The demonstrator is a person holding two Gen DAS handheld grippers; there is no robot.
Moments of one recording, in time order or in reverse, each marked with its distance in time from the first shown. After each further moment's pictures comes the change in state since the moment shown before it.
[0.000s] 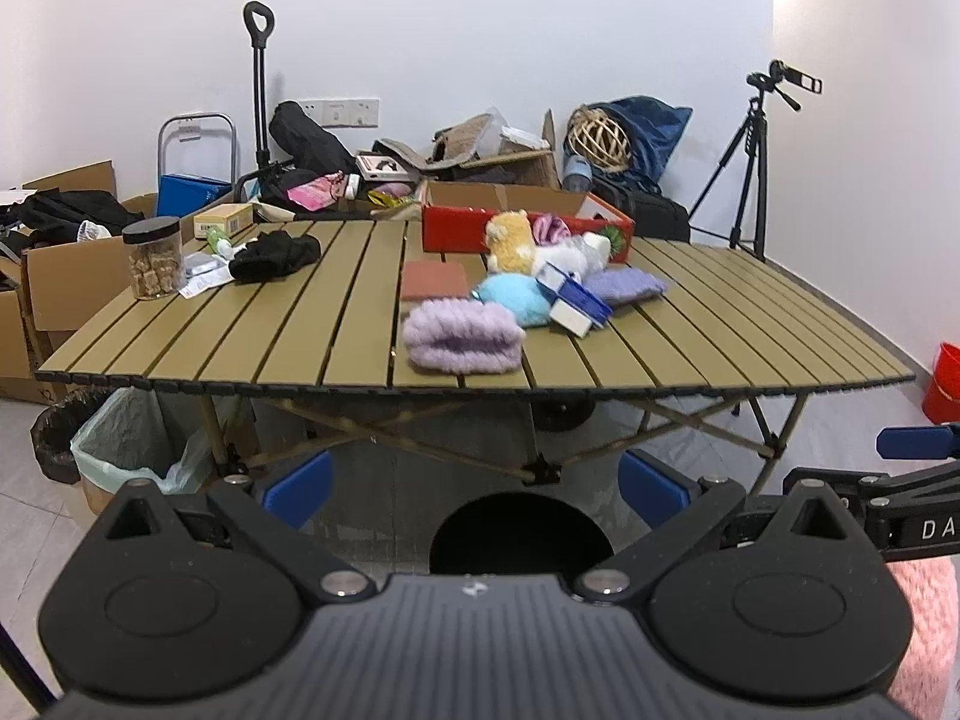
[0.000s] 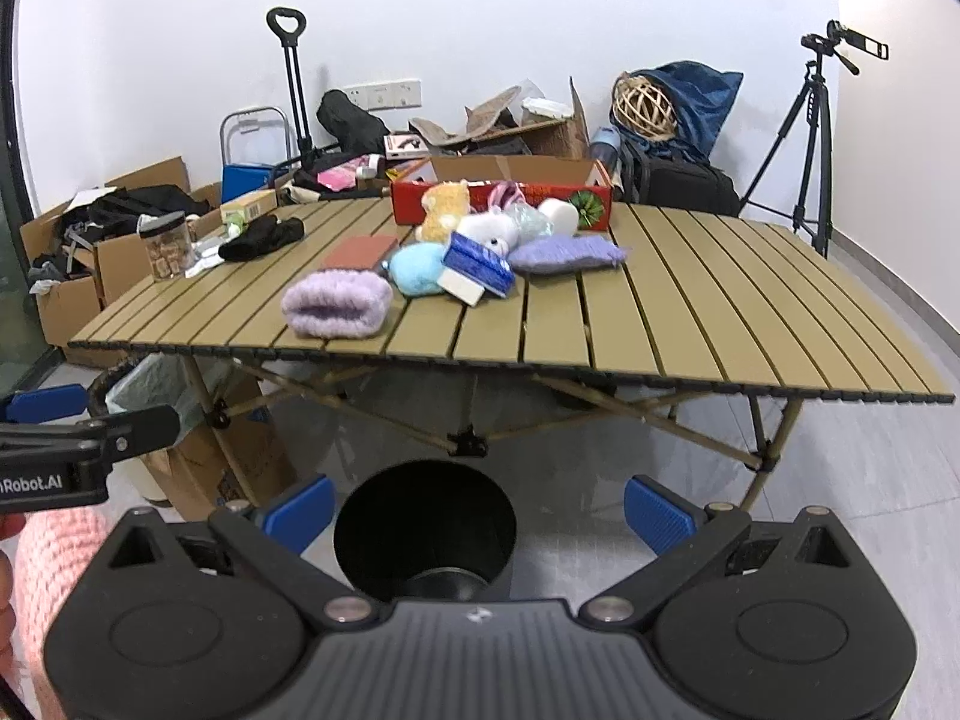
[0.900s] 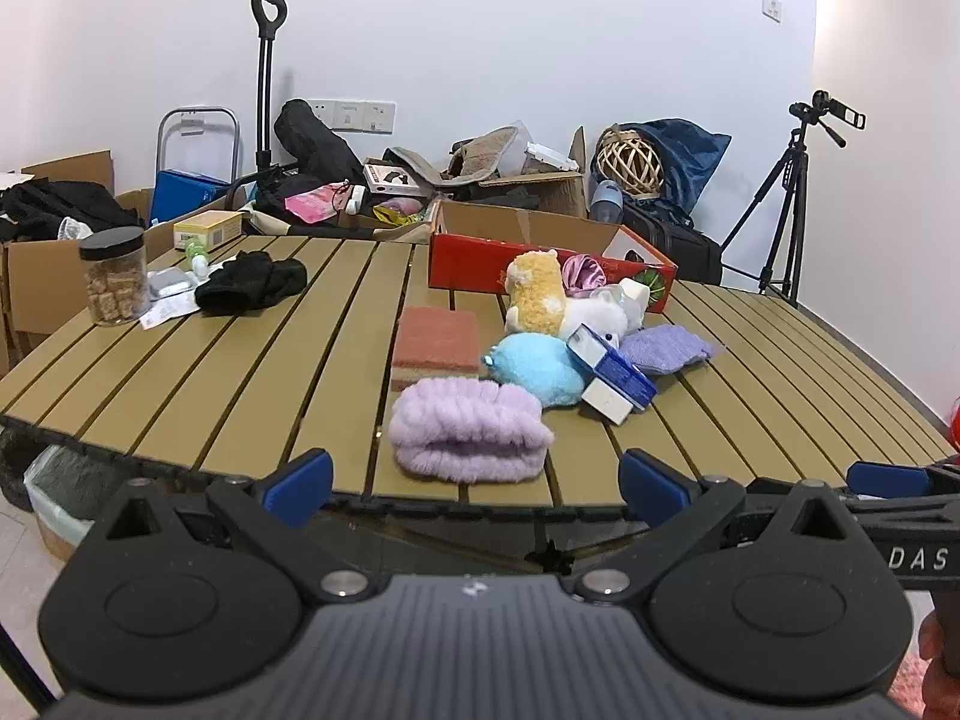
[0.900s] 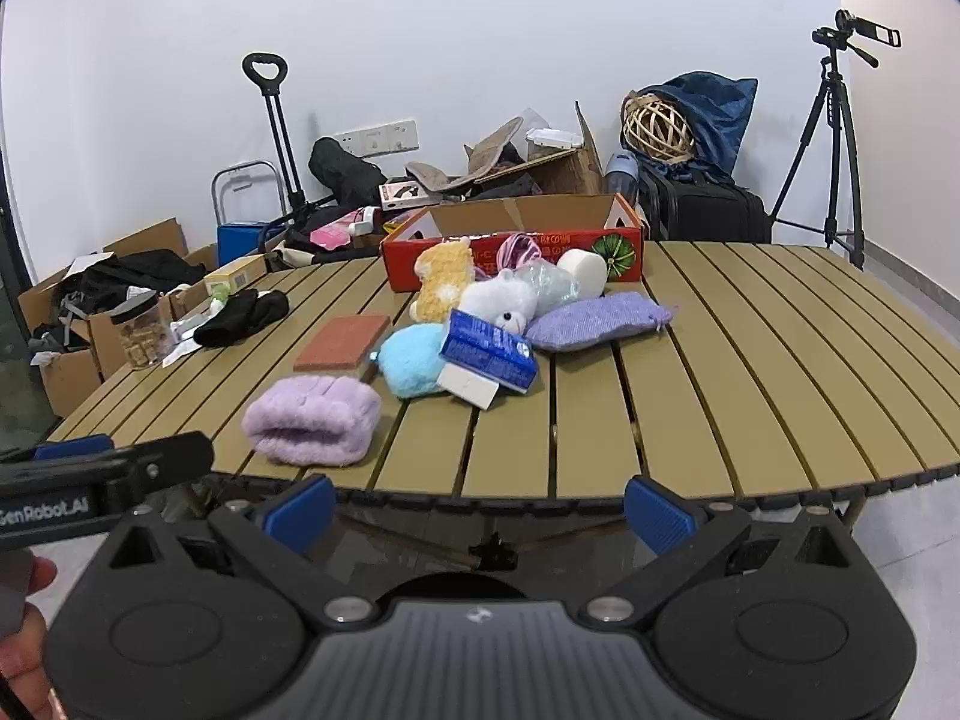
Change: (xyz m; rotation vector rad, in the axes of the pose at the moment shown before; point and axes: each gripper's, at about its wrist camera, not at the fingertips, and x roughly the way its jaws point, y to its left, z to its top) left arm 0.102 0.005 0.055 -0.058 -0.025 0.013; right arm 0.101 -0.010 0.062 0.071 -0.089 0.051
